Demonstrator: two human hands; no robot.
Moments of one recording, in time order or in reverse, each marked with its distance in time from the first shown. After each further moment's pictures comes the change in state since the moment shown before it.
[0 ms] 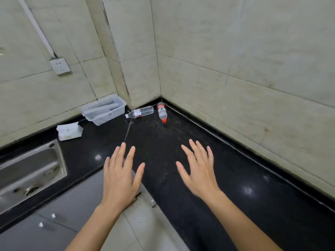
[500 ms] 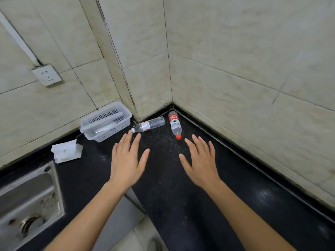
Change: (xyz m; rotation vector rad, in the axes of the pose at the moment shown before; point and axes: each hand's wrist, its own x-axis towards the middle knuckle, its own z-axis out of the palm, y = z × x) left_hand 0.264 -0.097 0.093 0.050 -0.101 -0.002; right_hand 0.246 0.018 0.124 -0.025 -0.122 0.082
